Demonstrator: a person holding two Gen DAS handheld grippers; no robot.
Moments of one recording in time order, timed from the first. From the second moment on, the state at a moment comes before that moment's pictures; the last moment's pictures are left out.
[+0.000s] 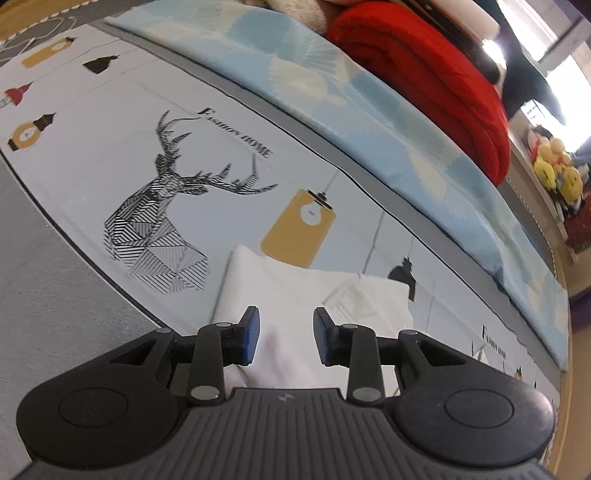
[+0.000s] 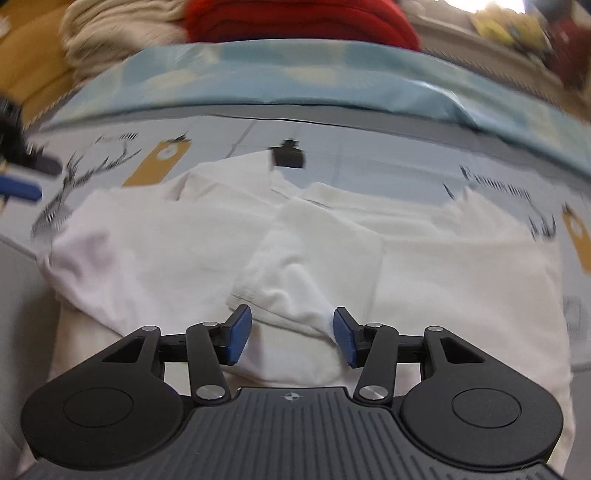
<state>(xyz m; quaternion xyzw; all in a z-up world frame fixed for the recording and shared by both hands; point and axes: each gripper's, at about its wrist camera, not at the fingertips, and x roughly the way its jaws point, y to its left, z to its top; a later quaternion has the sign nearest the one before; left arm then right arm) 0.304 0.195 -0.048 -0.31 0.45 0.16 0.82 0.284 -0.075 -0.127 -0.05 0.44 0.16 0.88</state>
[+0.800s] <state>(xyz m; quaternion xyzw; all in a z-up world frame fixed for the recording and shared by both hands) 0.309 0.201 -0.051 -0.32 0.45 0.16 0.82 0.273 -0.225 -0.068 0.24 0.23 -0.02 0.94</state>
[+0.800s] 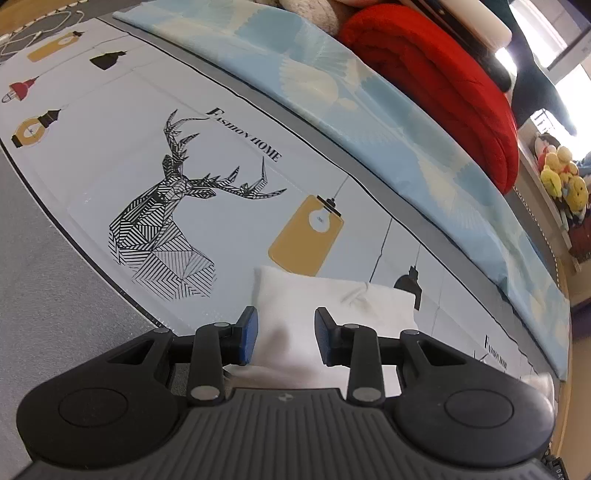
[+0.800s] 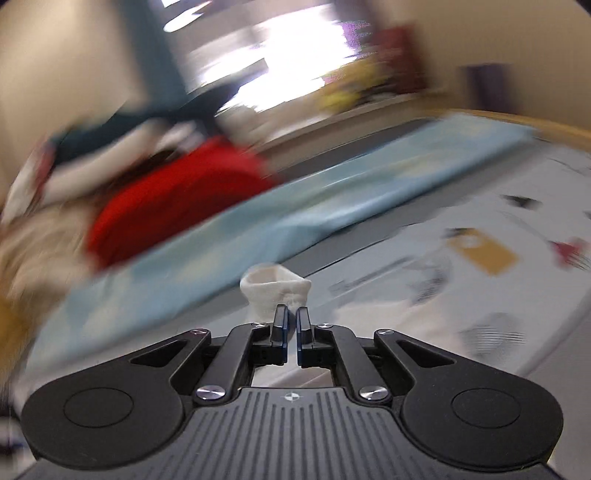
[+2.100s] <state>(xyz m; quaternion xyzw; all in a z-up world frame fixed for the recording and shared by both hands) 0.305 0.164 -0.088 -0.14 0.52 0.07 0.84 0.284 -0.323 -0.109 0.27 0.39 -0.22 0.85</state>
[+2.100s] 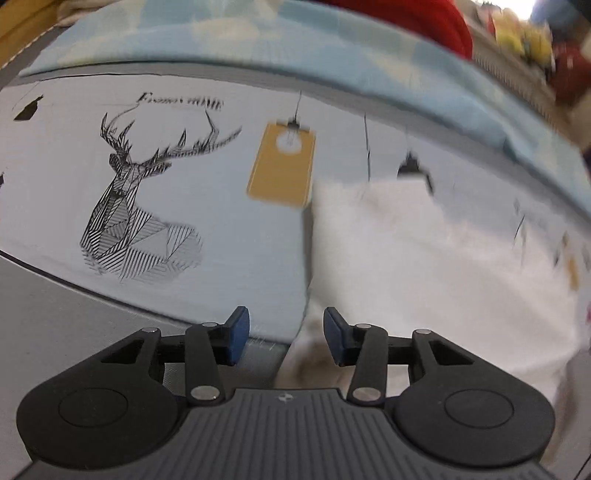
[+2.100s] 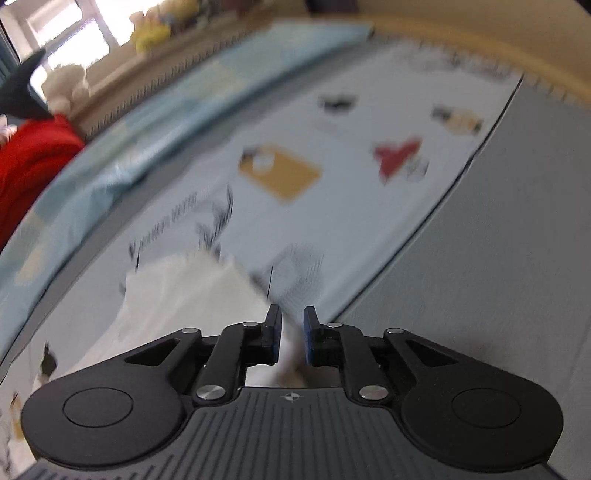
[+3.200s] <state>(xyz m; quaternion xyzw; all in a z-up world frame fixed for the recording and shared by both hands) 0.322 0.183 -0.085 -0.22 0.46 0.07 0.86 0.307 -0.300 -0.130 0.28 0.43 -0.17 0.84</state>
